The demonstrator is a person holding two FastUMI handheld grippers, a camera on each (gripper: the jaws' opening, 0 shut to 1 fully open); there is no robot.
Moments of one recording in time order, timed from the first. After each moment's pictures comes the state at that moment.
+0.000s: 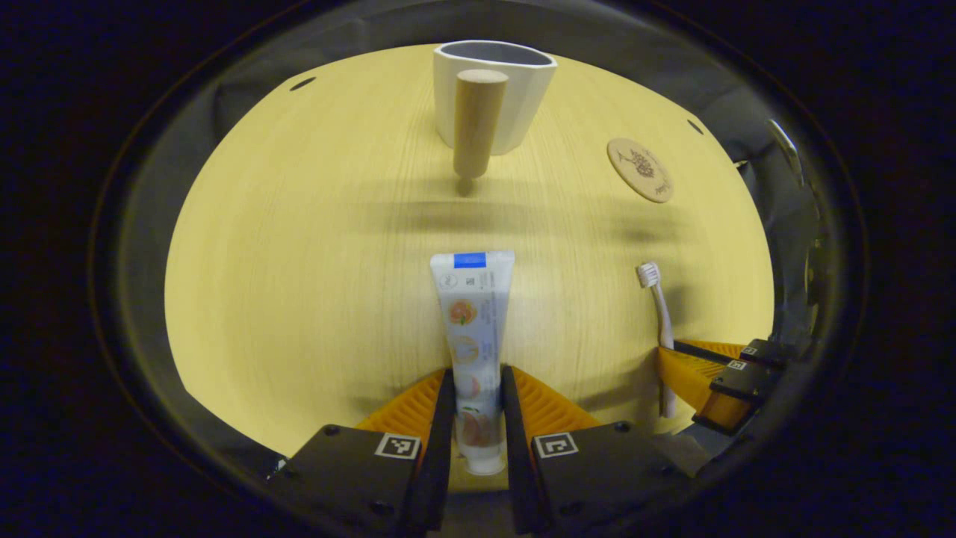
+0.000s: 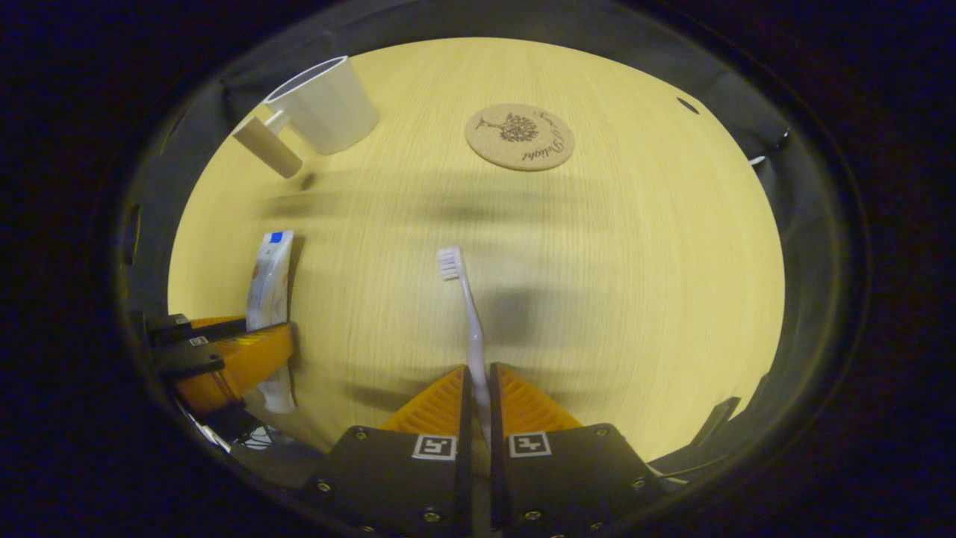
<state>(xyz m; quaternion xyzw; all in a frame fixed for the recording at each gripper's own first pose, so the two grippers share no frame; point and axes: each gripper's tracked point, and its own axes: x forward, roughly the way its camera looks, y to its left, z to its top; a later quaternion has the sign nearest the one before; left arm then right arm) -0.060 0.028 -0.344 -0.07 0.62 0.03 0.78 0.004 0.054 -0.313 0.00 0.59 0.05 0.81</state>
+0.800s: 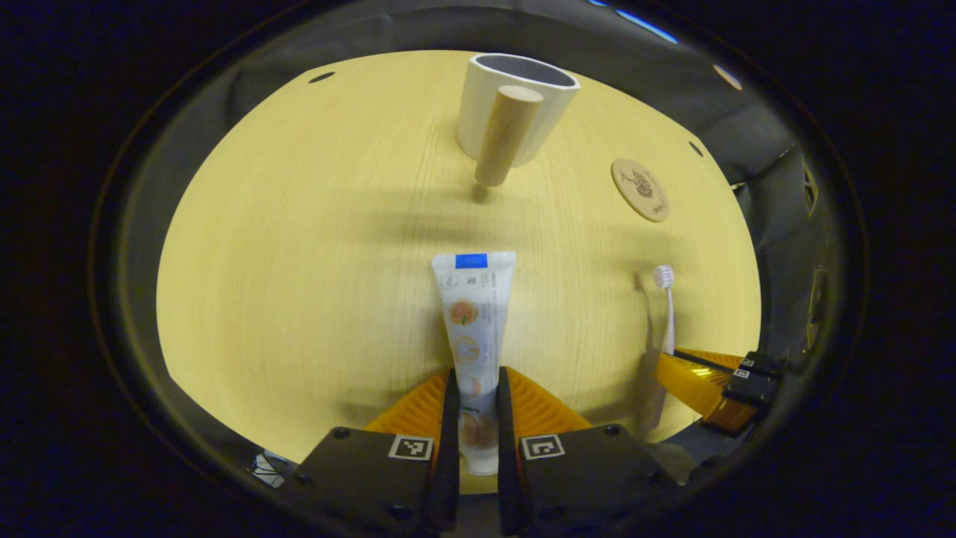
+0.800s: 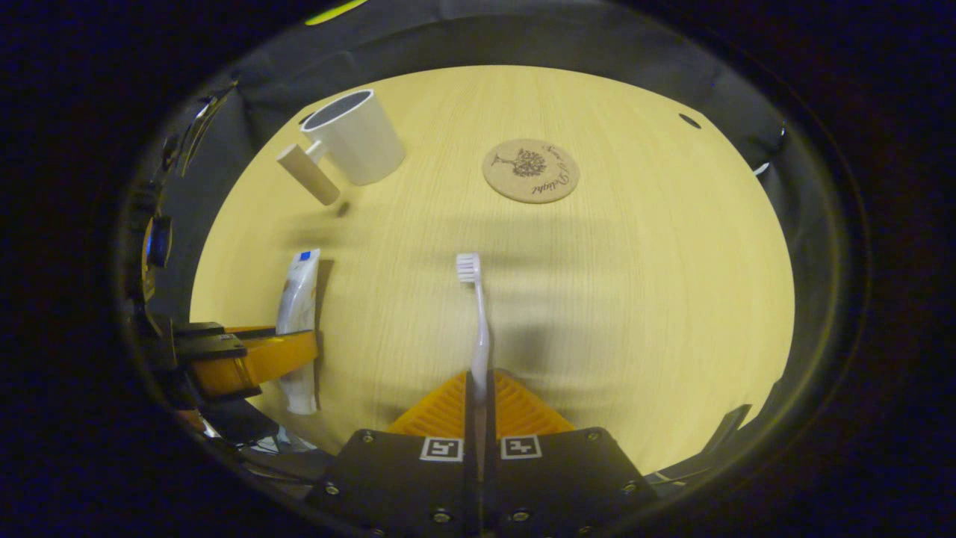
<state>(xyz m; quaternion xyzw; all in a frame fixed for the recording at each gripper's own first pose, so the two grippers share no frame) -0.056 0.037 -0.335 -0.11 0.59 0.04 0.80 0.007 0.059 -0.287 0.03 0.52 0.09 0.85</state>
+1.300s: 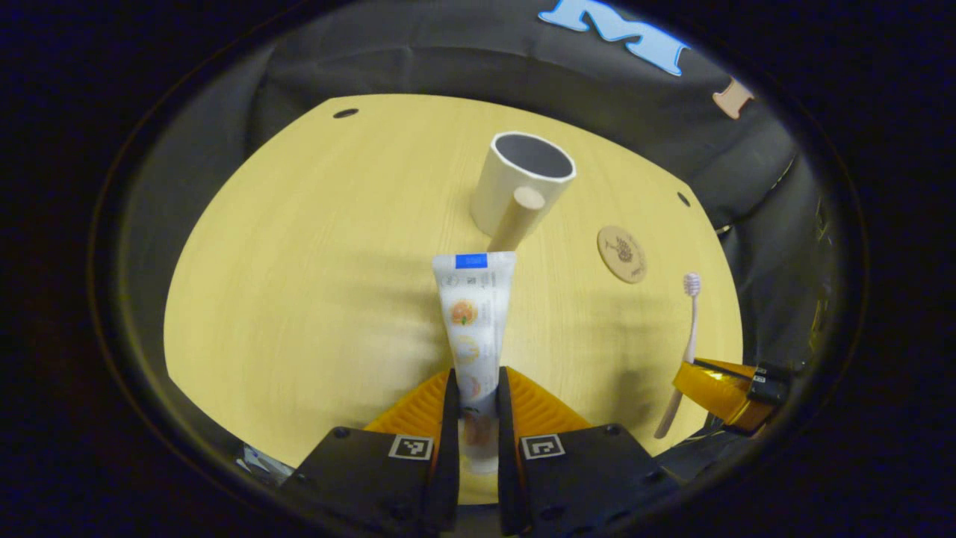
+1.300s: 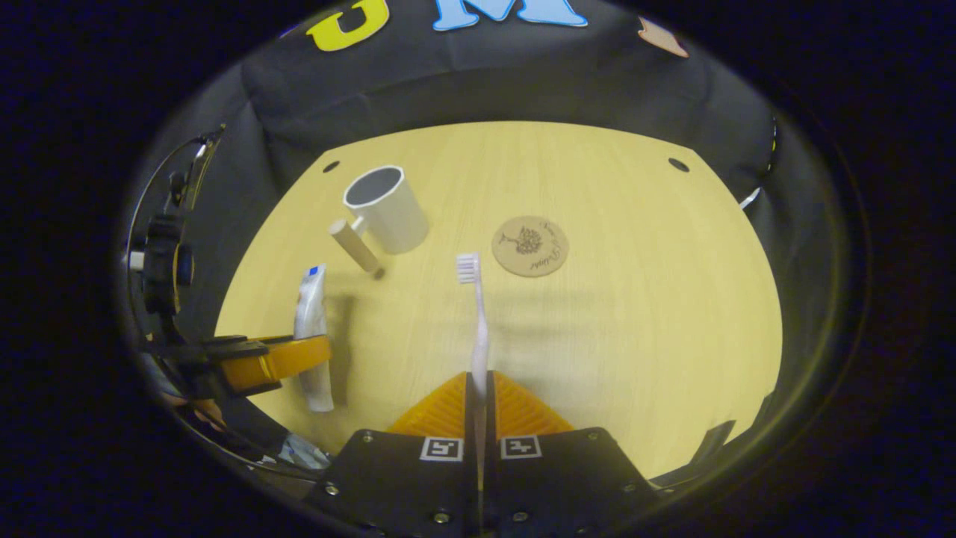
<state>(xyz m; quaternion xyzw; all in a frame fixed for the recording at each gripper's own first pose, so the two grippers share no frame) -0.023 0.060 -0.272 -0.14 0.48 0.05 0.86 0.027 0.061 -0.209 0.05 0.42 0.11 0.90</state>
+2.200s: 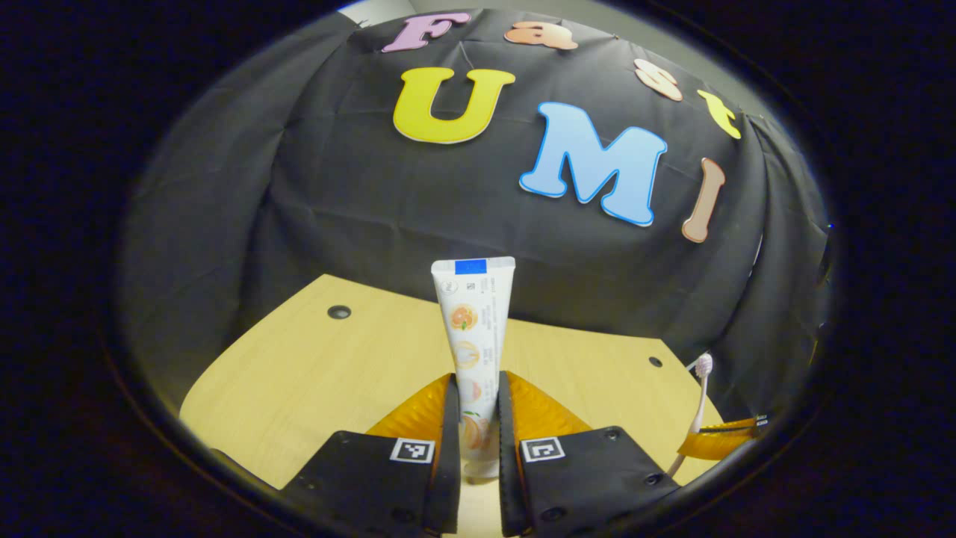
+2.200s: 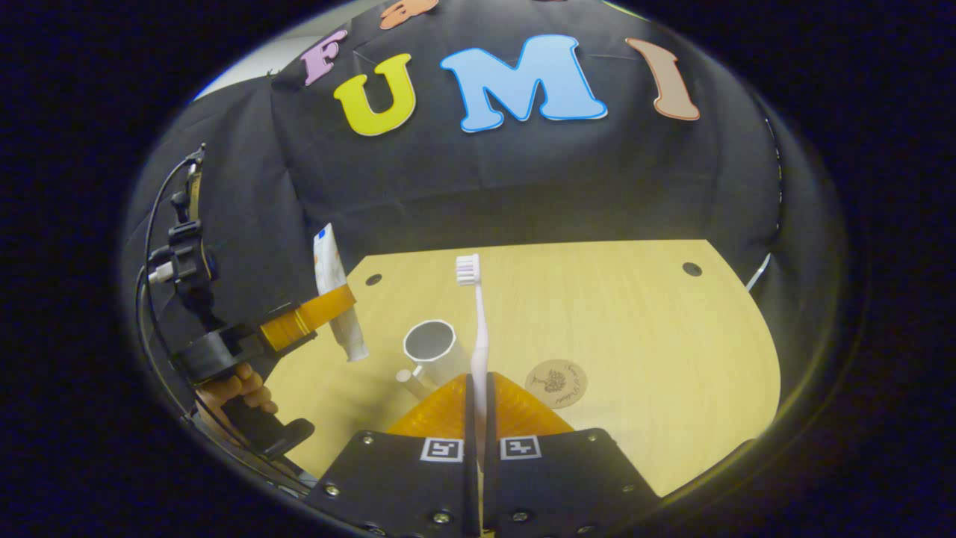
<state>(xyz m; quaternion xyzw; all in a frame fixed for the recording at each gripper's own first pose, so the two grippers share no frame) 0.148 0.094 -0.087 -0.12 0.13 0.02 0.98 0.090 0.077 -0.079 0.09 0.23 0.14 0.96</state>
